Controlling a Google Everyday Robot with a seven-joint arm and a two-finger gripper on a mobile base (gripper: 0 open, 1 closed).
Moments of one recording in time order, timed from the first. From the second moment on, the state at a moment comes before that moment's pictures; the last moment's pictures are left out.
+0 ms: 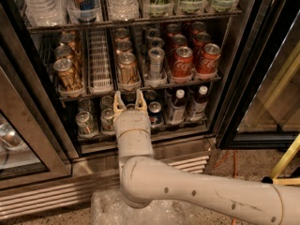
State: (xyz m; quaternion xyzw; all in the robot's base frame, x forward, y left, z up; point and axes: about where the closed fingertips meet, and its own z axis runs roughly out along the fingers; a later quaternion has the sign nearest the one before) arm 0.580 0.040 0.824 -0.03 0.69 0.06 0.73
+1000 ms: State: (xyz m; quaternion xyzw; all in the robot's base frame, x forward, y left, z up) arm 0.579 0.040 0.830 -0.02 0.68 0.06 0.73
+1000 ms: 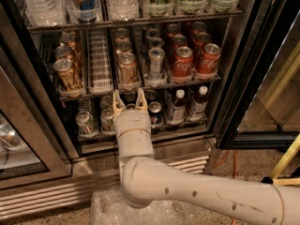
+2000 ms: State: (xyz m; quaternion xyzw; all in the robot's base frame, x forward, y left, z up) arm 0.578 0.041 0.831 -0.03 0.68 0.07 0.73
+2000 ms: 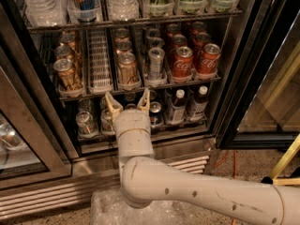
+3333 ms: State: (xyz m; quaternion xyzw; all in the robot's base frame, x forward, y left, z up) arm 0.583 0.043 0.831 -0.03 0.68 0.06 0.73
